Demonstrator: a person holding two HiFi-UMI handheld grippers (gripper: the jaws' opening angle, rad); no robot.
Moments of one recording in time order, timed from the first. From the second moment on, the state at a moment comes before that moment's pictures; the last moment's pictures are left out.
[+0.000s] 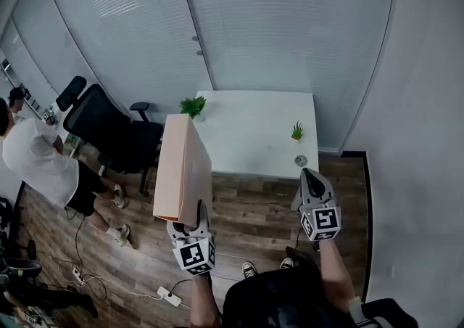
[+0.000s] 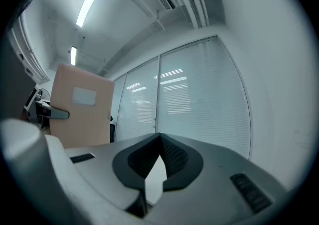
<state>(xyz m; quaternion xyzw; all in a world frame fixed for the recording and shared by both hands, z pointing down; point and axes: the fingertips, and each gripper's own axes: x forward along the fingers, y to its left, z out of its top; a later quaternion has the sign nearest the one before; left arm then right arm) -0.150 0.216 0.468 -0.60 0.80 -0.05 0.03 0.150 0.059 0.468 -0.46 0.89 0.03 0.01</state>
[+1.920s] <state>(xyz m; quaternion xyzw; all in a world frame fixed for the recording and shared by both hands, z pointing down) -0.253 -0.146 0.504 -0.63 0.77 -0.08 0.02 0.028 -0.265 0.508 -0.45 0.89 0.01 -0.02</state>
